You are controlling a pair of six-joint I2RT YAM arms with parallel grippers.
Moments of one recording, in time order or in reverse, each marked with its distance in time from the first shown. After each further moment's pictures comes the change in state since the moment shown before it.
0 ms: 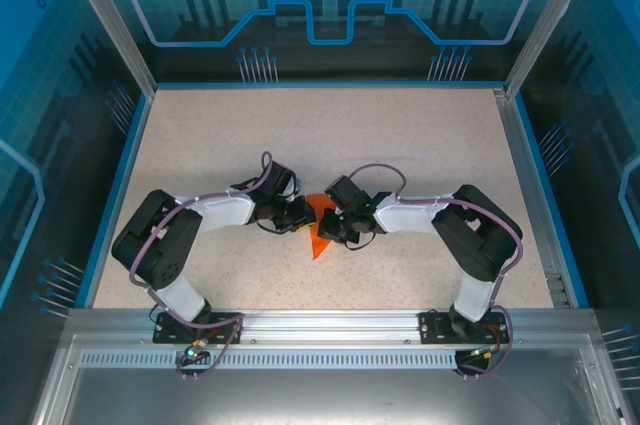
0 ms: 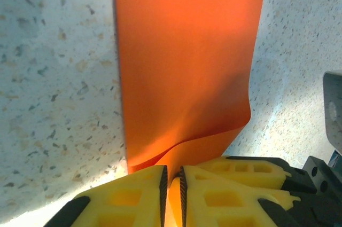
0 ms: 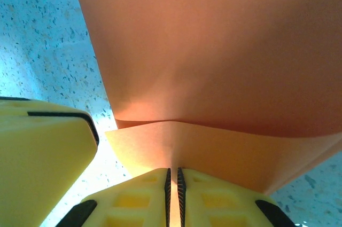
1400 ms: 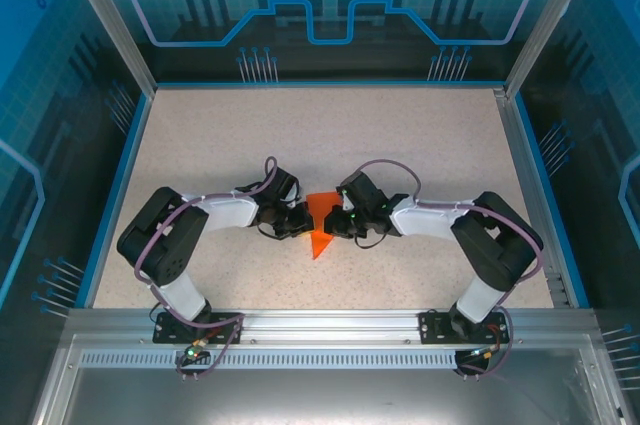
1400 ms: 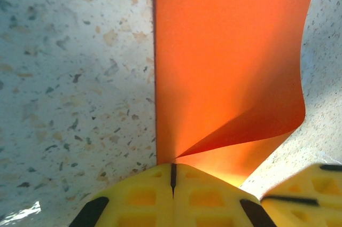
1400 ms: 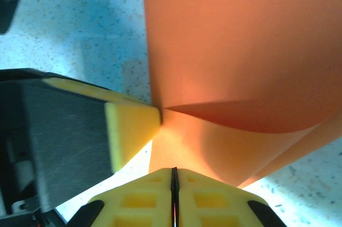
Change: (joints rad) left arm -0.014 0.035 -0.011 -0.021 -0.027 0.031; right arm -0.066 -0.104 -0.103 0.108 -0.089 -0.166
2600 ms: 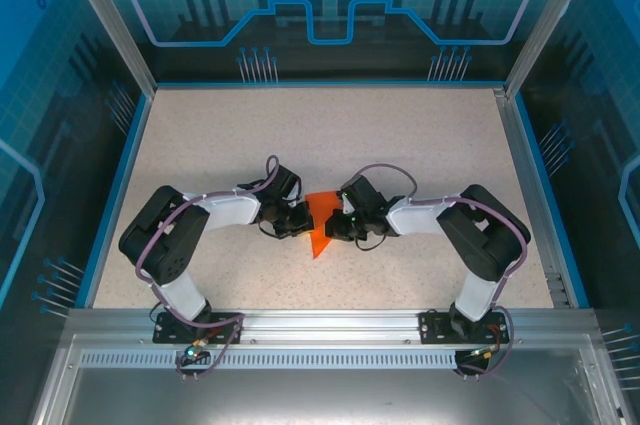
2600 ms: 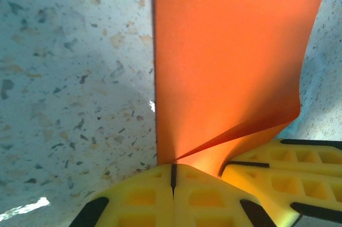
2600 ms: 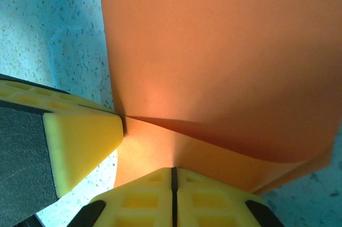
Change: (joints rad) left arm -0.007 0.013 0.037 -0.063 -0.032 0.000; right arm -0.023 0.076 -0.028 0.084 -0.032 -0.037
